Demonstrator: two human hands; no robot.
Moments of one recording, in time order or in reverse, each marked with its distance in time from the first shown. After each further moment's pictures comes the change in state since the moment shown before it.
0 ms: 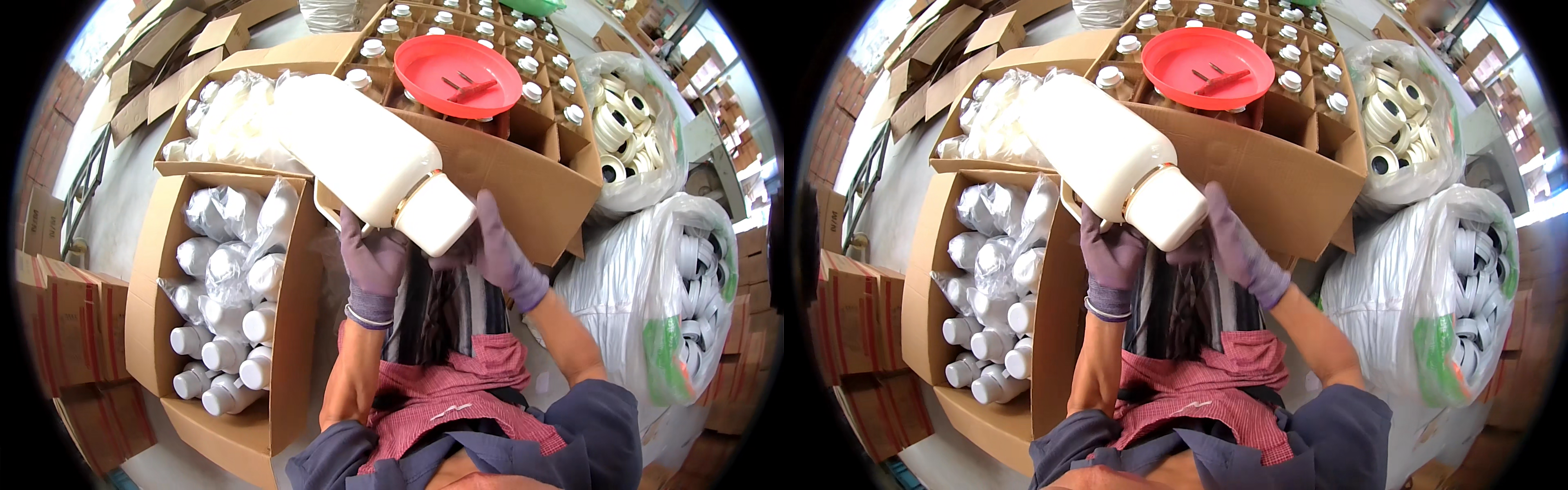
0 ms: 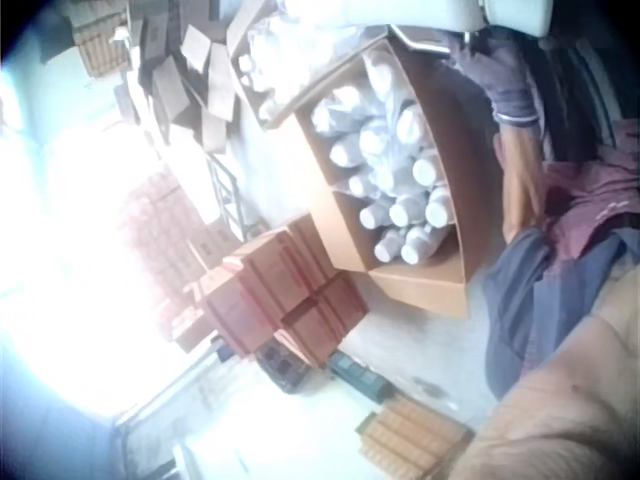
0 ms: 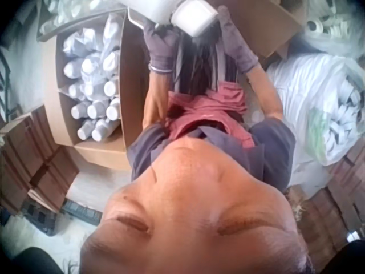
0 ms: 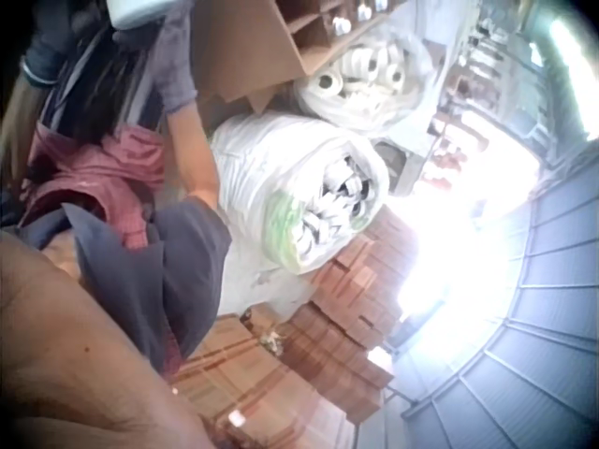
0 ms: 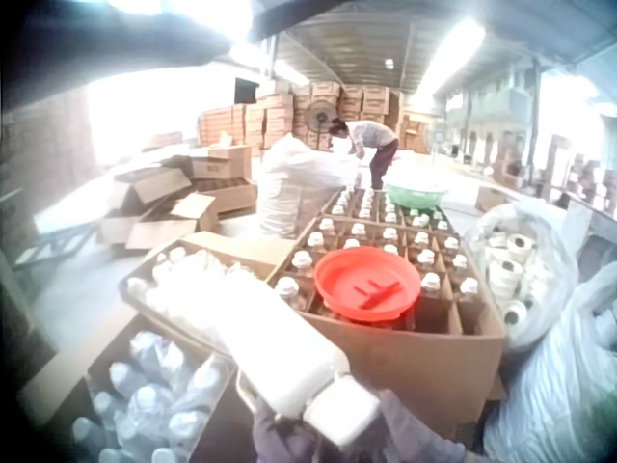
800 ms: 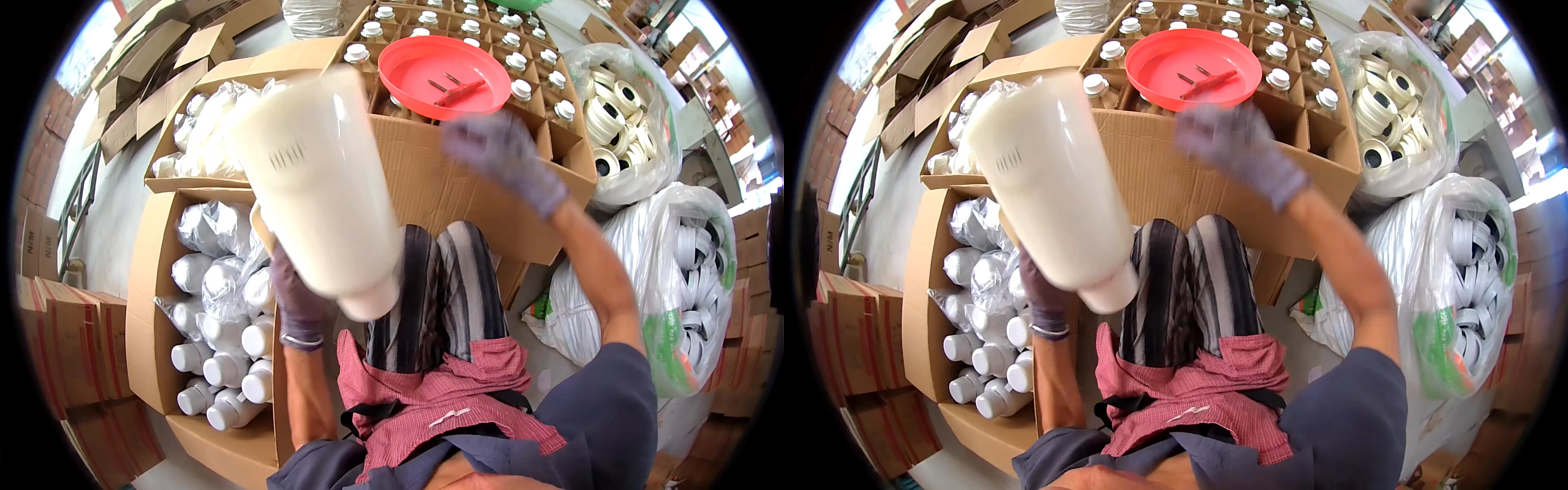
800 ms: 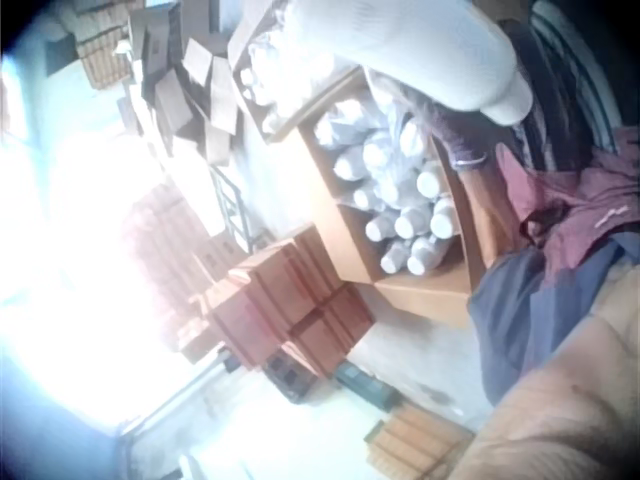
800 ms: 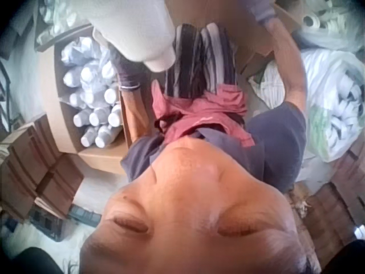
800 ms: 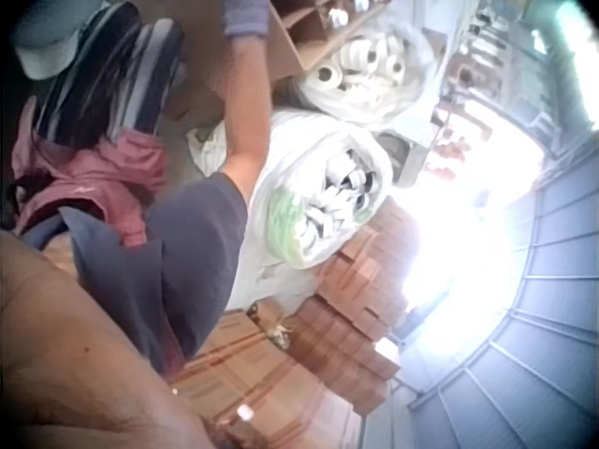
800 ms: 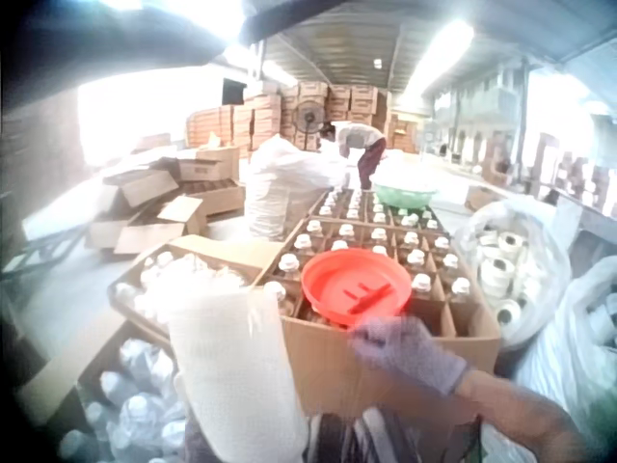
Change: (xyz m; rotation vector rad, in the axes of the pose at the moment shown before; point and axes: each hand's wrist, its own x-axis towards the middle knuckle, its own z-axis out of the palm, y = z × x) left_hand -0.009 0.078 -0.014 0.759 0.029 0.118; right_hand 0.070 -0.091 -0.040 -1.659 0.233 -0.603
